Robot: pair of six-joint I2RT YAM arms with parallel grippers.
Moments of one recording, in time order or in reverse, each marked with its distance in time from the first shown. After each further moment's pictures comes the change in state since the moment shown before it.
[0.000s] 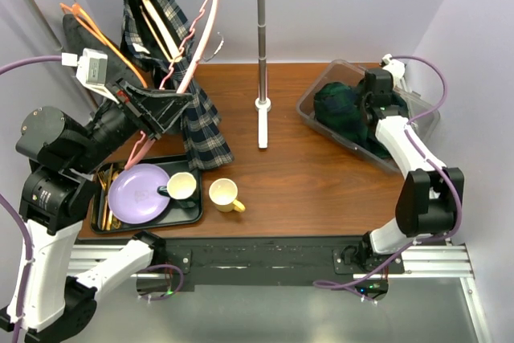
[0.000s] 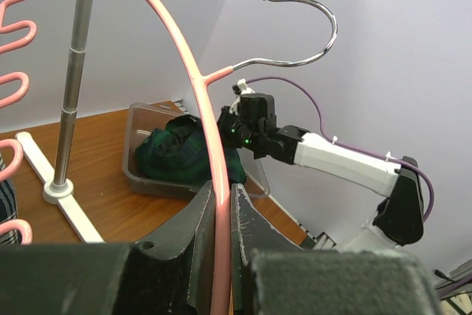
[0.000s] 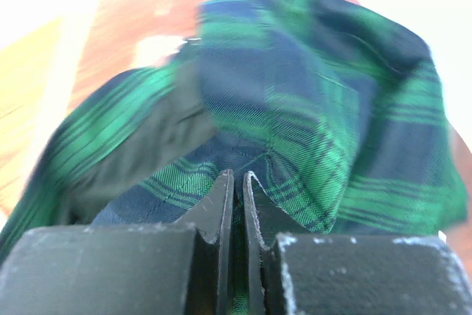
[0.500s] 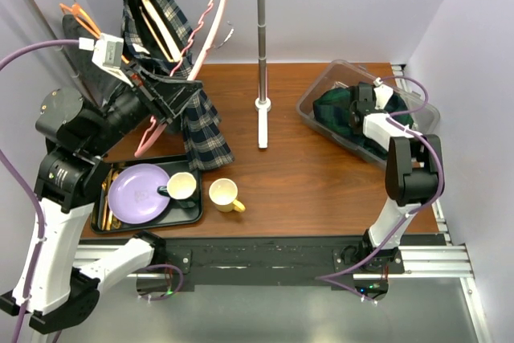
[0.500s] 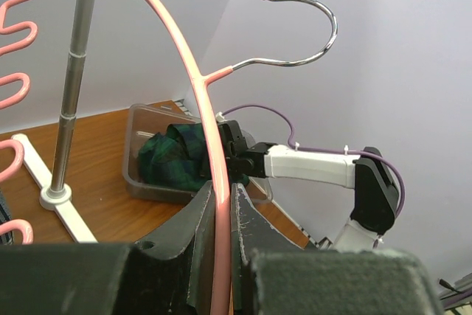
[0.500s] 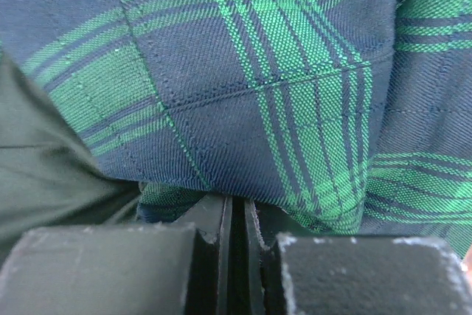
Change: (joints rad) left arm 0.000 0.076 0.009 0.061 0.003 -0.009; right arm -0.011 0.267 -0.024 -0.036 0.129 0.127
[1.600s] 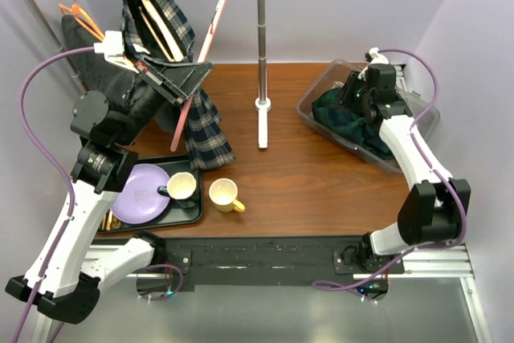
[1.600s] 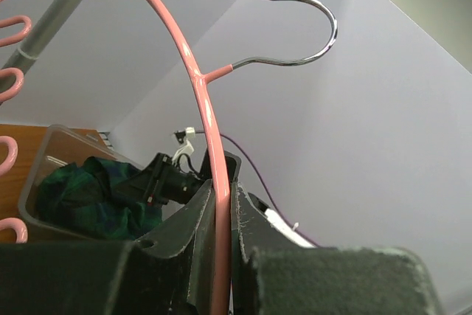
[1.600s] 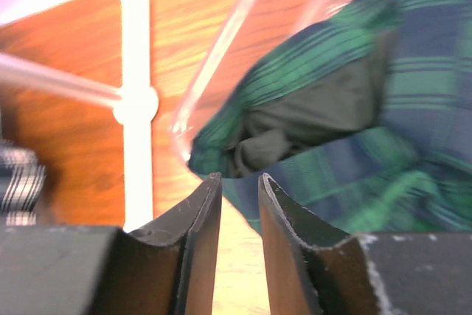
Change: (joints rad) left arm 0.000 0.008 -0.260 0.448 -0.087 -0.423; right arm 0.027 -0.336 0.095 -0.094 -0.613 -0.137
